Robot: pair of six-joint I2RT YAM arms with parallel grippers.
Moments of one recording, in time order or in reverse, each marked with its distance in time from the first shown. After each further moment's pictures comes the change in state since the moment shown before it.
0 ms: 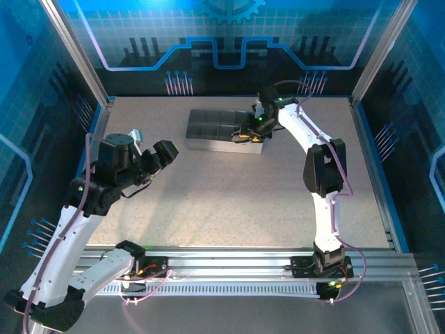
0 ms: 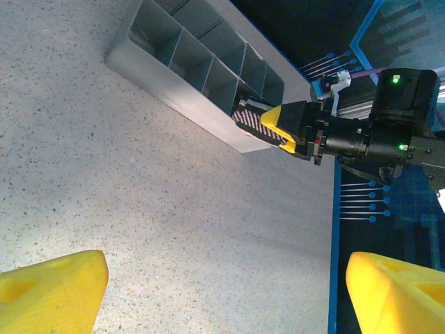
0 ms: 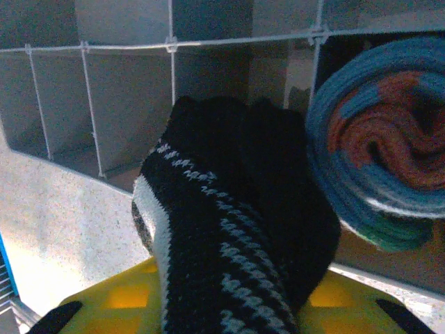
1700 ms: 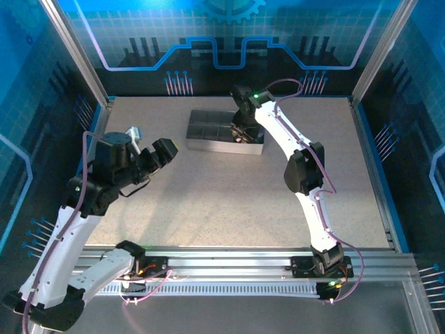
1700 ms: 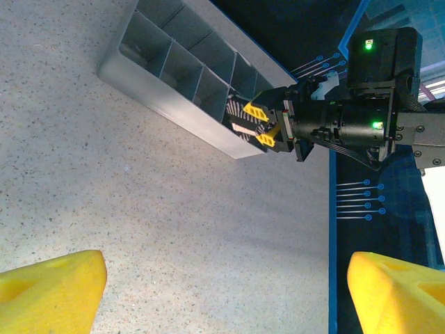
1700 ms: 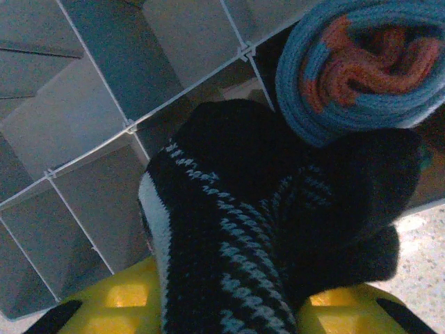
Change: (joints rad) left arm 0.000 0.003 0.032 -0.005 0.000 0.027; right arm 0.168 0.170 0.386 -0.246 0.418 0.600
